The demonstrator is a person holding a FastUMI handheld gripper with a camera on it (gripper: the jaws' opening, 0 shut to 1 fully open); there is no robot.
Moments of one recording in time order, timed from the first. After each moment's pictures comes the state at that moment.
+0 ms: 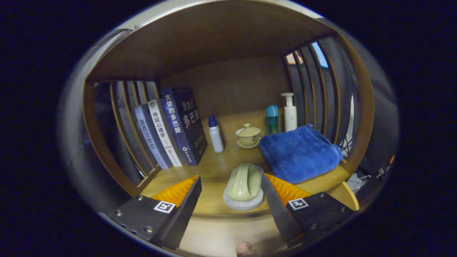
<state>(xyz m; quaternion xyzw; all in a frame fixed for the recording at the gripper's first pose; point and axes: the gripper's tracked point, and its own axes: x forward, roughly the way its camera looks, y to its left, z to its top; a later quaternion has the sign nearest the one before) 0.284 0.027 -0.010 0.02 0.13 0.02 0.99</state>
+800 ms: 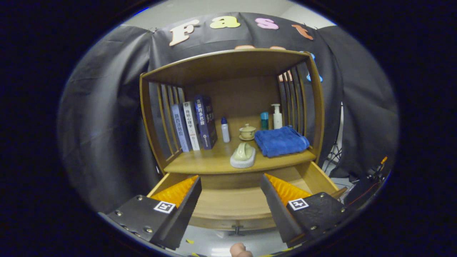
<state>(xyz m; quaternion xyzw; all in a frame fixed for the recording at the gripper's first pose) 0.104 0.018 -0.031 0.00 0.09 0.03 1.00</state>
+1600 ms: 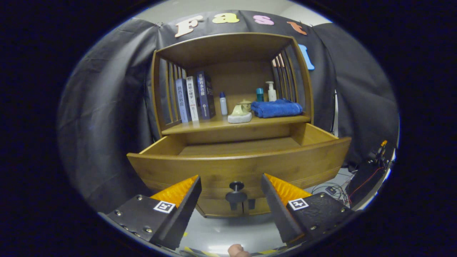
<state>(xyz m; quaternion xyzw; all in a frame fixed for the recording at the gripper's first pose) 0.061 0.005 -0.166 0.00 0.10 0.02 0.99</state>
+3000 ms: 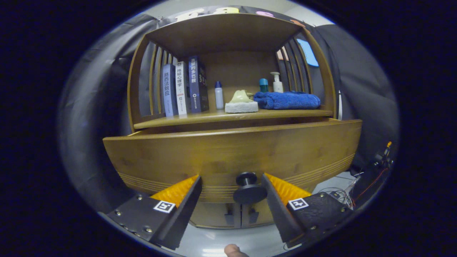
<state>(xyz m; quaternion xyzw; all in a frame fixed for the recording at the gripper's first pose) 0.189 0.023 -0.205 -0.02 0.09 0.00 1.00</state>
